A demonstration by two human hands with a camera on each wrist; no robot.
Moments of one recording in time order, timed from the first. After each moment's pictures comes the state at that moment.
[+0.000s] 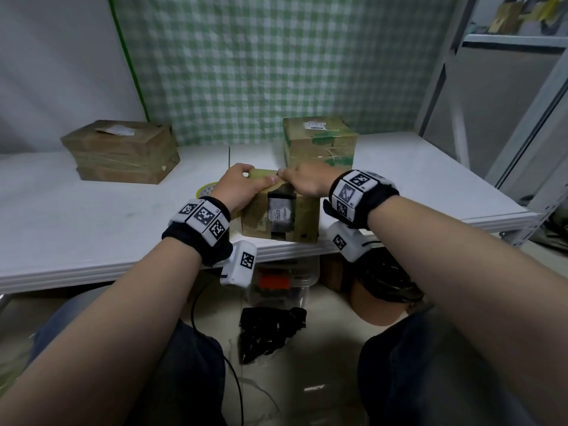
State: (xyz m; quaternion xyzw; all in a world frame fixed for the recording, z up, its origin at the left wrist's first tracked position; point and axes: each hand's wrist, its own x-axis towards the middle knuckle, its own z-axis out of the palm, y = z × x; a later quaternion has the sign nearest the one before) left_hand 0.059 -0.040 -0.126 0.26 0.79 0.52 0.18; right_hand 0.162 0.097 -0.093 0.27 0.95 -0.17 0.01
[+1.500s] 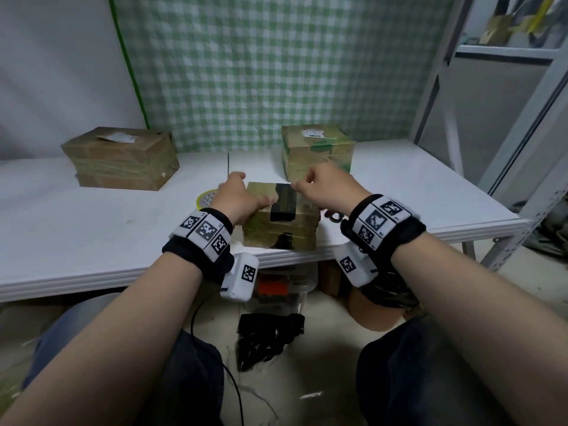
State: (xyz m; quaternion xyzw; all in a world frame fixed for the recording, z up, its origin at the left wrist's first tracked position) left_hand 0.079 -0.055 -0.114 0.26 0.85 0.43 0.15; right_hand 0.208 0.081 -0.083 0.29 0.92 -0.23 -0.12
